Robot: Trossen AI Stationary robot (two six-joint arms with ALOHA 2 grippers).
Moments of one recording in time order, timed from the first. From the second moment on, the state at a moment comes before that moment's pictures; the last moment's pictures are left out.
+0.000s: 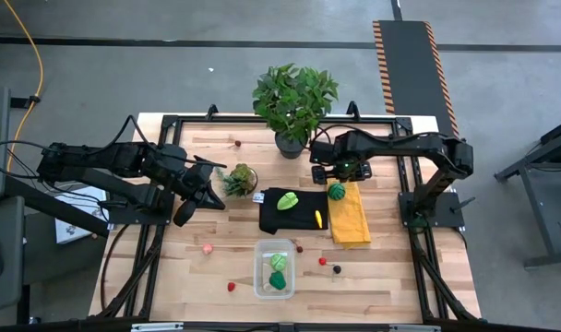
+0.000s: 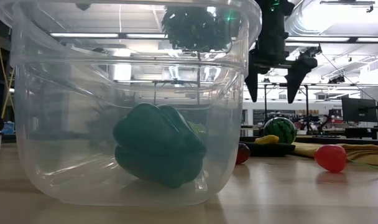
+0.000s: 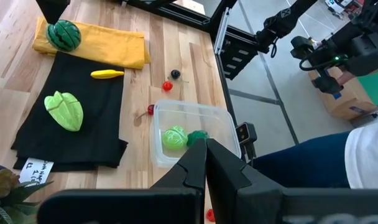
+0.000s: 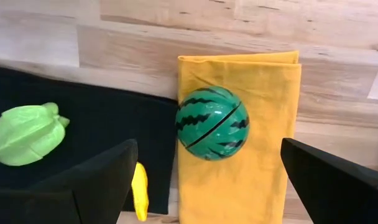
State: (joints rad) left arm 0.01 0.91 1.04 -0.69 0.25 -0.36; right arm -0.22 1.66 1.29 -1.16 -0.01 1.23
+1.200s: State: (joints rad) left arm 0.01 0.91 1.04 -0.71 0.26 -0.35; right arm -0.24 1.71 1.29 -1.13 0.01 1.23
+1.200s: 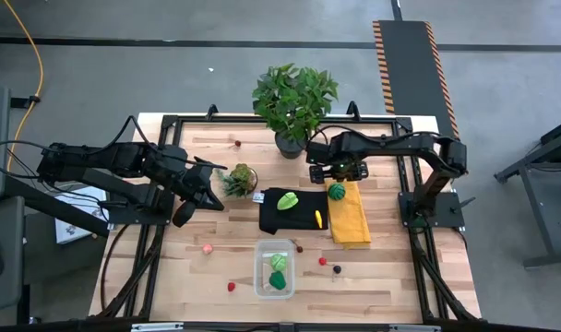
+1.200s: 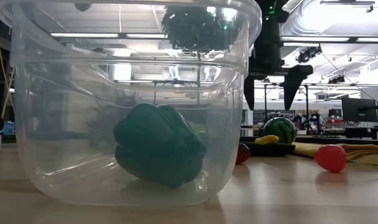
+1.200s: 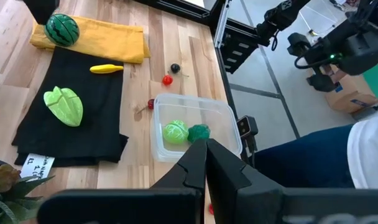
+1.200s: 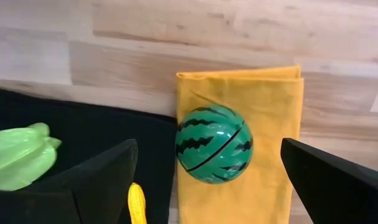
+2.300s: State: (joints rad) left arm 0.01 0.91 1.04 -0.71 0.26 -0.35; right arm -0.29 1.66 1.29 -1.16 -0.02 1.16
